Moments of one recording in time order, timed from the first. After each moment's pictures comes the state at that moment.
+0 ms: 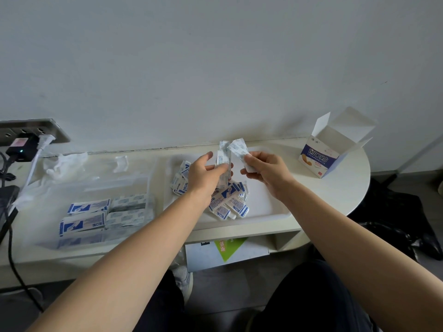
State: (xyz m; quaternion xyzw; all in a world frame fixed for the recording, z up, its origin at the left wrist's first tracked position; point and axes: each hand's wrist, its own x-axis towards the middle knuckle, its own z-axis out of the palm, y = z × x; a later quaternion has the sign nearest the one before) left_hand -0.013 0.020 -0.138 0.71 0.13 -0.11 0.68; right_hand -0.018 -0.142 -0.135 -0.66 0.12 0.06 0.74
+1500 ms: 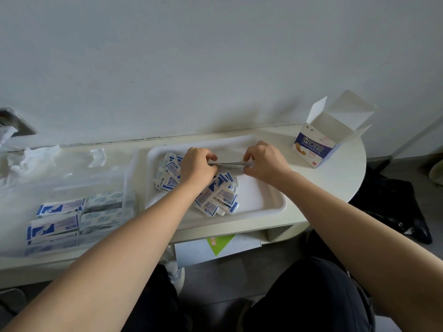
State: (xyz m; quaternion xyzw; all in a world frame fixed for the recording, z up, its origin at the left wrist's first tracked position) left_hand 0.021 0.009 -0.170 0.94 -0.02 -0.03 0.33; right_hand 0.005 -0.173 -0.160 -0.98 0.00 0.03 0.17
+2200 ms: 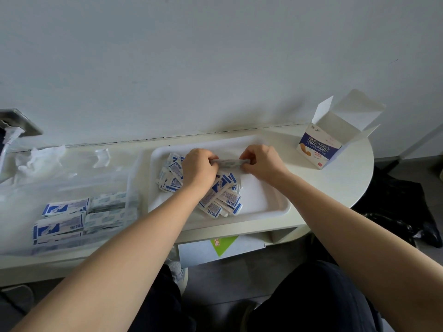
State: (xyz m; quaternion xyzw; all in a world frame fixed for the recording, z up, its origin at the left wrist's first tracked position) left_hand 0.017 0.006 -0.163 0.95 -0.01 0.01 0.32; right_hand 0.011 -0.165 -0.167 -0.95 0.01 0.03 0.31
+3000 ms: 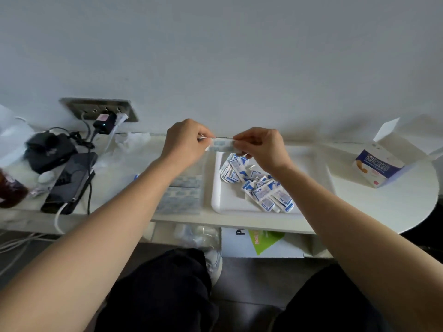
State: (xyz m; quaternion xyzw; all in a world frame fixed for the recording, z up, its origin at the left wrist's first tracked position) left_hand -0.021 0.157 -0.057 0.96 -0.02 0.08 0.25; right_hand -0.006 -0.029 -0.098 -0.78 -0.08 -0.01 0.62
